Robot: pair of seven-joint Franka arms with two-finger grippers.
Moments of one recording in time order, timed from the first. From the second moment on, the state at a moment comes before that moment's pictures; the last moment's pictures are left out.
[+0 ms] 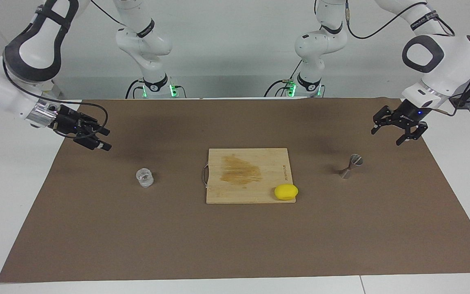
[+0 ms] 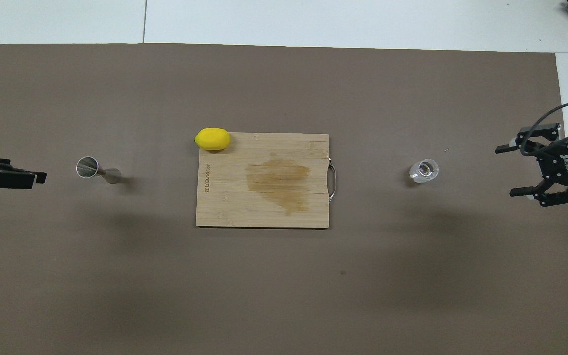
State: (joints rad) left arm 0.25 -0.02 -0.03 -1.98 -0.35 2.00 0.96; right arm -0.20 0.12 -0.13 -1.84 0.70 1.66 0.64
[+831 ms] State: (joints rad) left arm 0.37 0.17 -0.03 -1.98 -0.67 2.00 1.60; right arm -0.23 0.21 -0.13 -1.86 0.94 1.67 0.90
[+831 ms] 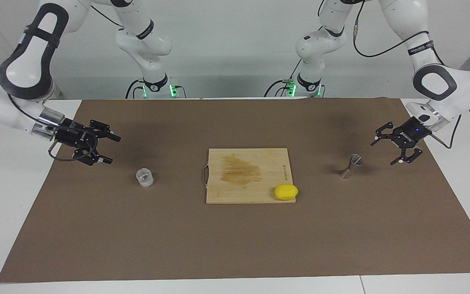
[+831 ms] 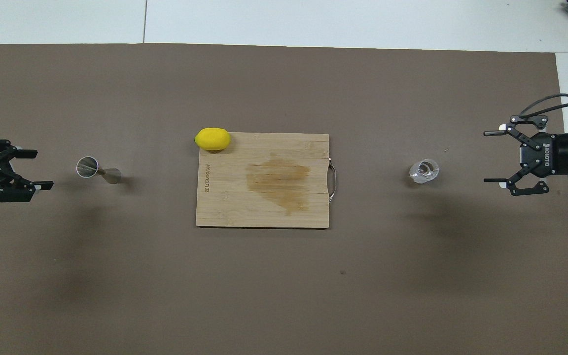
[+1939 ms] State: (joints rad) left arm 0.47 0.39 -0.05 -1.96 -1.11 1.70 2.20; right arm -0.30 0.26 -0.13 -1.90 1.07 1.50 1.02
